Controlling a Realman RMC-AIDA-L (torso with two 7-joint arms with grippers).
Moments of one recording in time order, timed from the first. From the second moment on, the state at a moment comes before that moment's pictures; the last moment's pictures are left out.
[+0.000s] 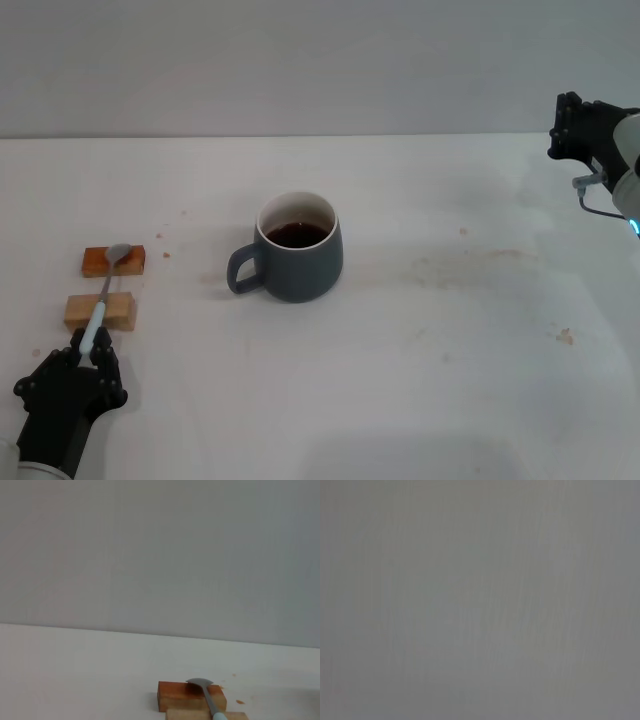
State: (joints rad) left arm 0.03 -2.07 -0.58 -0.67 2.02 1.04 0.25; right arm 0.57 2.06 1.47 0.44 -2.91 -0.54 0.05
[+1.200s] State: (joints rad) left arm 0.08 -1.91 -0.71 -1.08 2.03 0.85 0.37; right arm 0.55 2.07 1.48 0.44 -2.91 -0.53 0.05
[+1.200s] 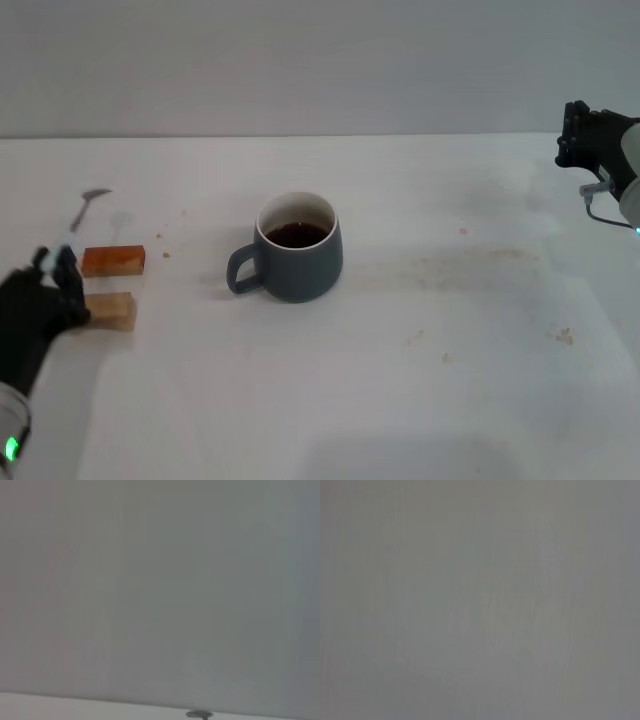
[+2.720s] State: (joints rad) left arm 0.17 -2.06 -1.52 -2.00 2.23 -0.71 0.55; right arm 0.50 2.07 1.56 0.46 -2.91 -0.53 0.00
